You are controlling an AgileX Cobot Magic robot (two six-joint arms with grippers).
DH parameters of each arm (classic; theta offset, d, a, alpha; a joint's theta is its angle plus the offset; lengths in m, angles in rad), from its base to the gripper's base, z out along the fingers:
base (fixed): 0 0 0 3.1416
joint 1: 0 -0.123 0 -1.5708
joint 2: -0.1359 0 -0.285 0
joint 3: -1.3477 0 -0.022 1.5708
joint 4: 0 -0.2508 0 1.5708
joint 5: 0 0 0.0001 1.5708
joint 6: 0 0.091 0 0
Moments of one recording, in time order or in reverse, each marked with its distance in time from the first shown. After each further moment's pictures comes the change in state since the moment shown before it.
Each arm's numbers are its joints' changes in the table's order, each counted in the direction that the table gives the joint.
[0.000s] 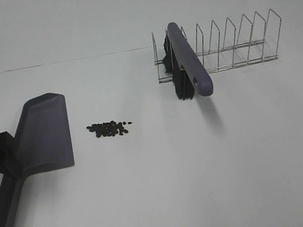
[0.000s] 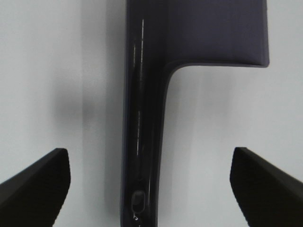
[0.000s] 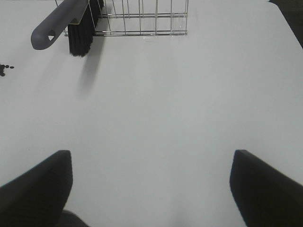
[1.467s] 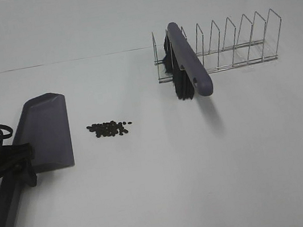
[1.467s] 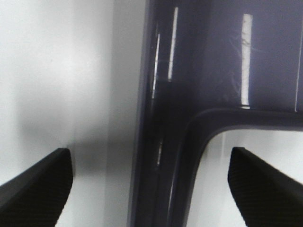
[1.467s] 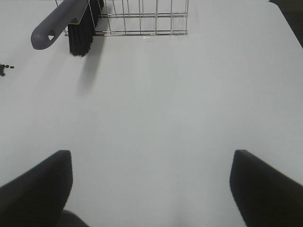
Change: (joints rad) left arm 0.000 -0.230 0.054 -0.007 -0.130 -0.025; right arm 0.000 0.000 0.000 0.000 0.000 0.000
